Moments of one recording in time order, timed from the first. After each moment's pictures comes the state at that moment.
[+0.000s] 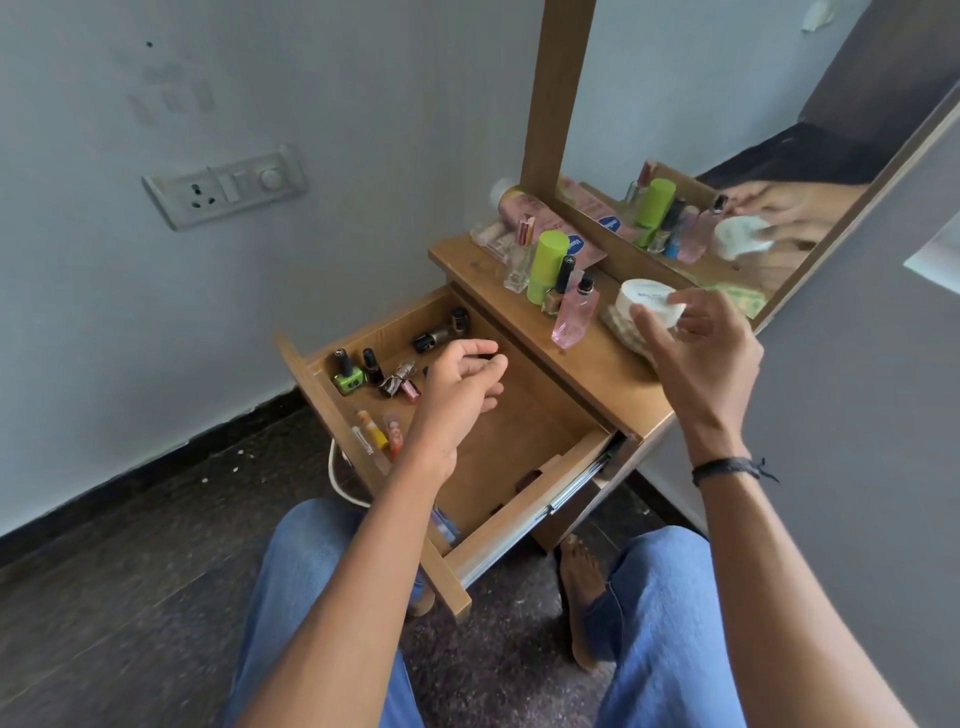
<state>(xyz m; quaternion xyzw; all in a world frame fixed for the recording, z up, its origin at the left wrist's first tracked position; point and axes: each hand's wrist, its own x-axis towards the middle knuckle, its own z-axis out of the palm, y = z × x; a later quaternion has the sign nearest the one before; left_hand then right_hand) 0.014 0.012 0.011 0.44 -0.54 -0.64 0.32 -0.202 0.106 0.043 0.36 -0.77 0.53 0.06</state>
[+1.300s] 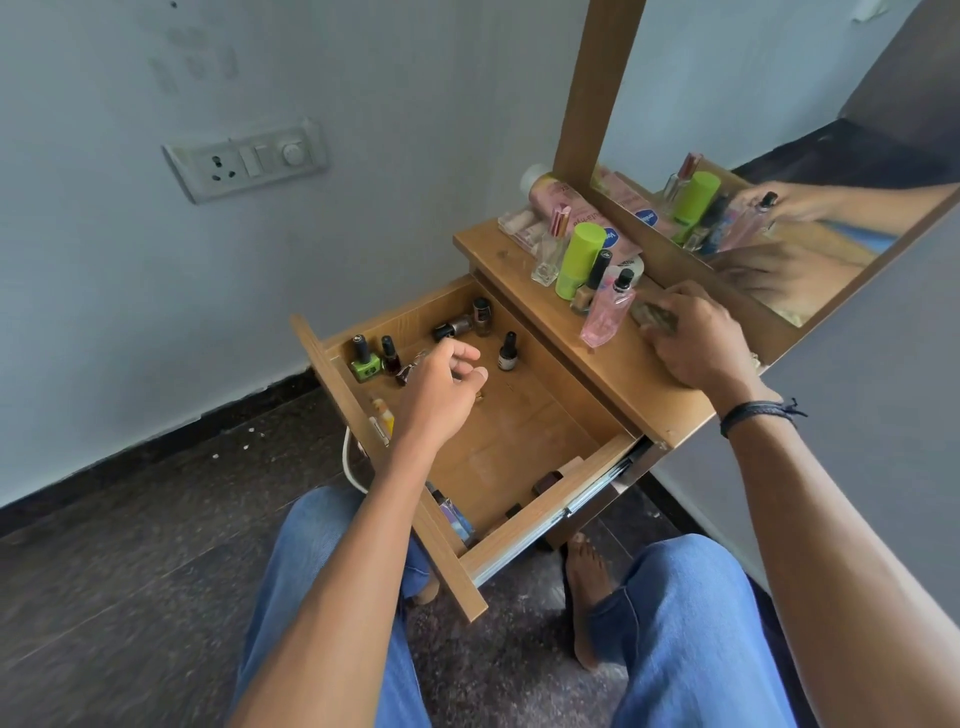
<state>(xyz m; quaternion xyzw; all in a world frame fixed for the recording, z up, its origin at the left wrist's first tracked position) 0.038 -0.021 -0.016 0.53 -0.69 -0.42 0.26 -0.234 0.055 0.040 0.52 -0.83 0.17 -0.03</state>
